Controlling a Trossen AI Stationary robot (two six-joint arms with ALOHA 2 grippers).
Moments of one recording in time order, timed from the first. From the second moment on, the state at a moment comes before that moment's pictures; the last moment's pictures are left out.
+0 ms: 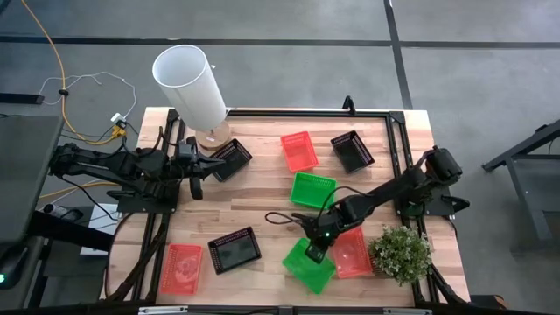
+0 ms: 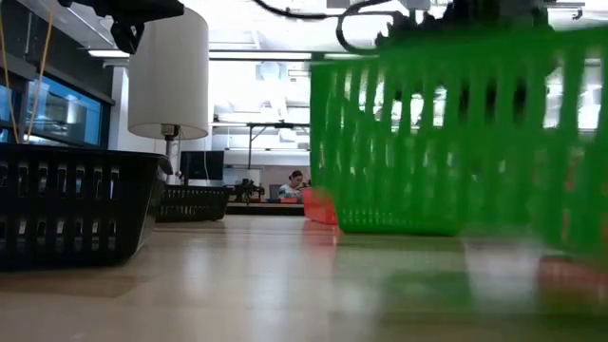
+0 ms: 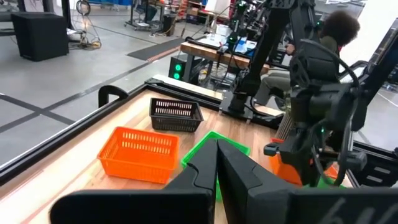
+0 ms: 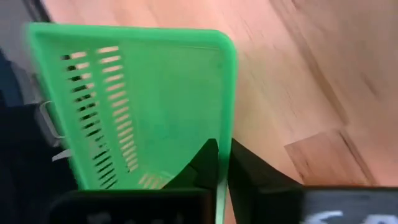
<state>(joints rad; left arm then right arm) -0.05 0.54 0.55 -0.16 -0.41 -0.28 0.37 1.74 1.08 -0.38 -0.25 1.01</state>
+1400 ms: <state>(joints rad) -0.05 0.54 0.55 -0.10 -0.34 -0.31 0.08 0.97 0.67 0.25 0.07 0.27</state>
